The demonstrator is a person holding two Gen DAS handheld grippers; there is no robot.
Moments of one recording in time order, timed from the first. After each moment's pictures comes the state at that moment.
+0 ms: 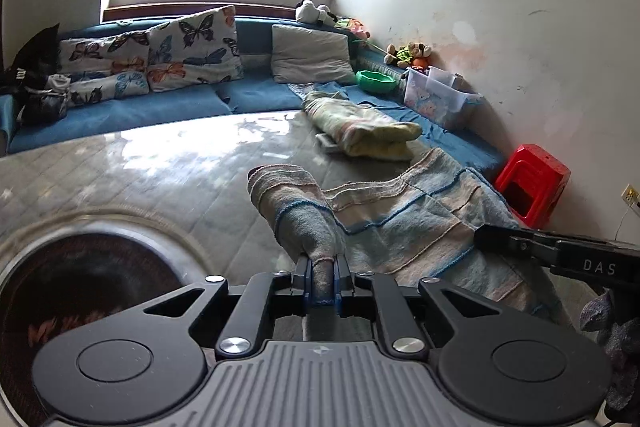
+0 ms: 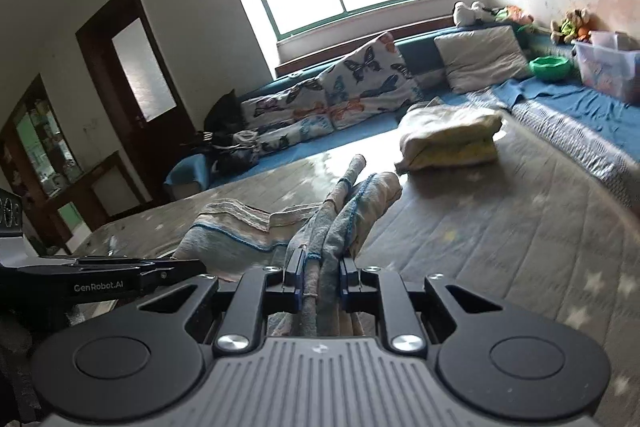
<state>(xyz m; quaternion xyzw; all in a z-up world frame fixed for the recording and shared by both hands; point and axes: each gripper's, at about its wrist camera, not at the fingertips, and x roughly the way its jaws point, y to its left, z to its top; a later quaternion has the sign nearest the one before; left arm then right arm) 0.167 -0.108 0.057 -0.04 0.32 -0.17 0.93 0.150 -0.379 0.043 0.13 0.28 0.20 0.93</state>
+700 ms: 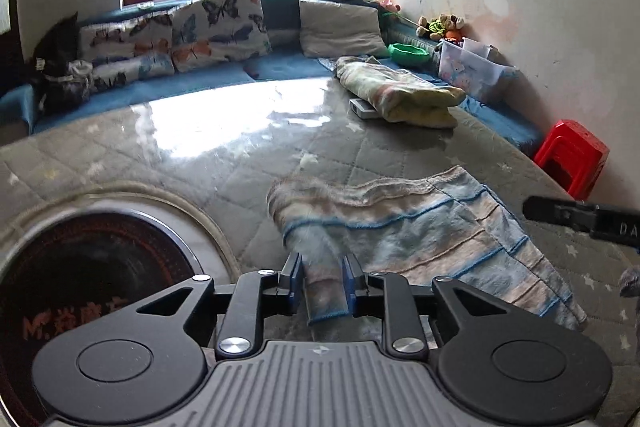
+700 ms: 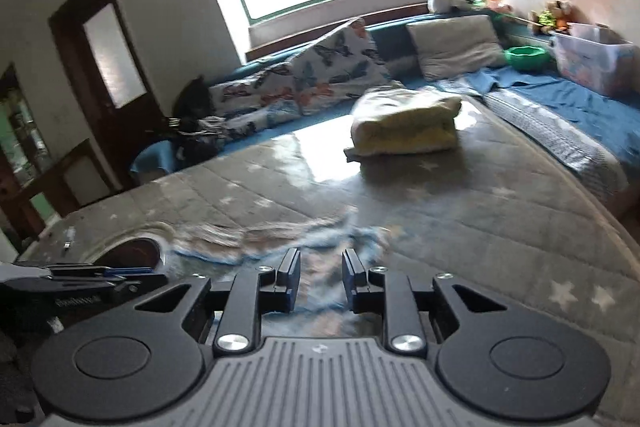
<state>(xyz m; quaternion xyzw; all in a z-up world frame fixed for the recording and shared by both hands) 0.186 -0.120 0.019 -0.01 0.36 -0.11 0.93 0.183 -0.400 0.012 0.11 0.30 0.16 0.93</state>
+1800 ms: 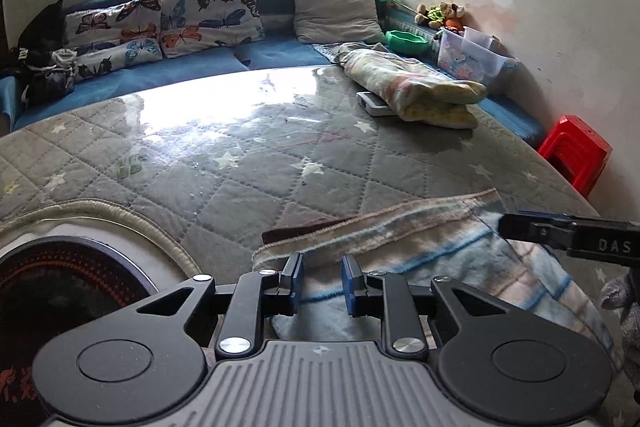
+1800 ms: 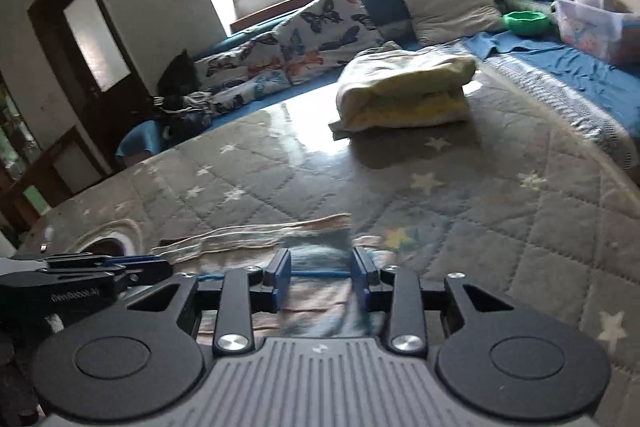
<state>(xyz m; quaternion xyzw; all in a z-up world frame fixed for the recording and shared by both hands) 0.258 -0.120 -0.004 -0.02 0.38 -0.13 0.91 0.248 -0.396 -0.017 0.12 0.35 0.15 0.92</state>
